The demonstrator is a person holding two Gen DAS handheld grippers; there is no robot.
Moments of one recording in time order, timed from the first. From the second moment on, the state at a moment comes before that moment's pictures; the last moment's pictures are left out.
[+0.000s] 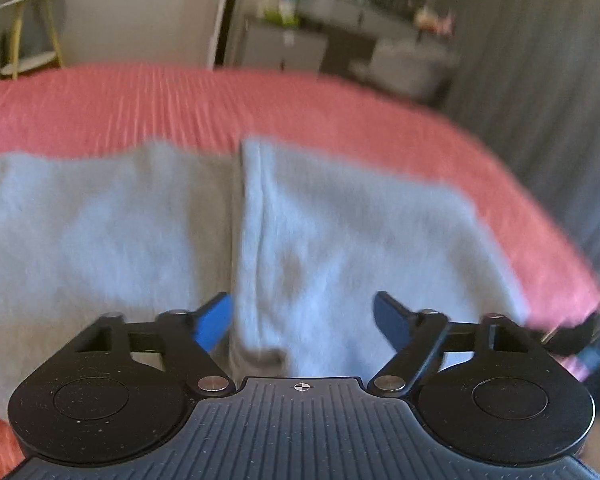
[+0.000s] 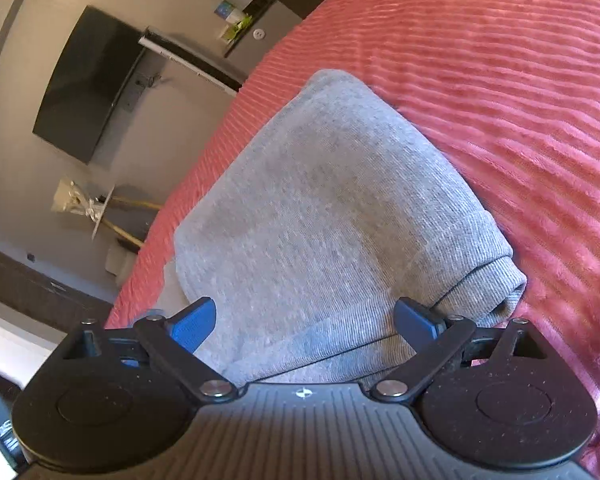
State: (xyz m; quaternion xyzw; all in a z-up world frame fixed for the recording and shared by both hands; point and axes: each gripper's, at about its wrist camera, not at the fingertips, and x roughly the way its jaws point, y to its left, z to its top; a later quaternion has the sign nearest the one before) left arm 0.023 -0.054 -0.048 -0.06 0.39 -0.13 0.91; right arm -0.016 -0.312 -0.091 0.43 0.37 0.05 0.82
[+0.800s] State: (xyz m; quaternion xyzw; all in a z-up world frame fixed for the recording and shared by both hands) left arm 0.007 -0.037 -0.076 -0.04 0.41 -0.11 0.90; right arm 0.103 -0.321 -0.038 0.38 0.31 0.04 0.87
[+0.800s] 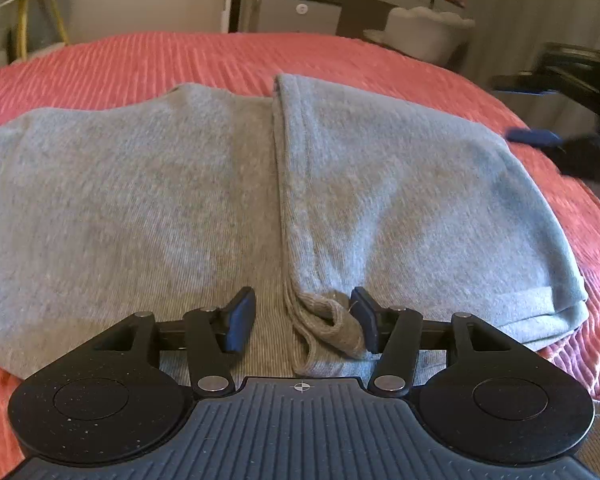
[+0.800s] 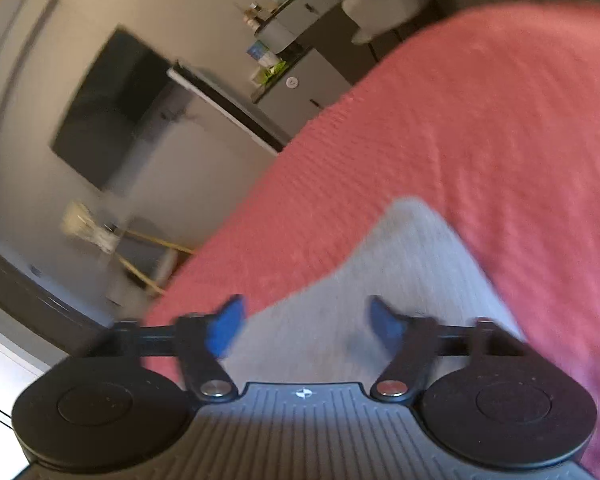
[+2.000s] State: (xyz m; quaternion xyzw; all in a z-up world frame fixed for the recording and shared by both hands) left arm 0.001 0.245 -0.053 -0.32 0.35 0.17 0.86; right arm 0.076 -0.194 -0.074 0.20 0.43 0.09 0.88
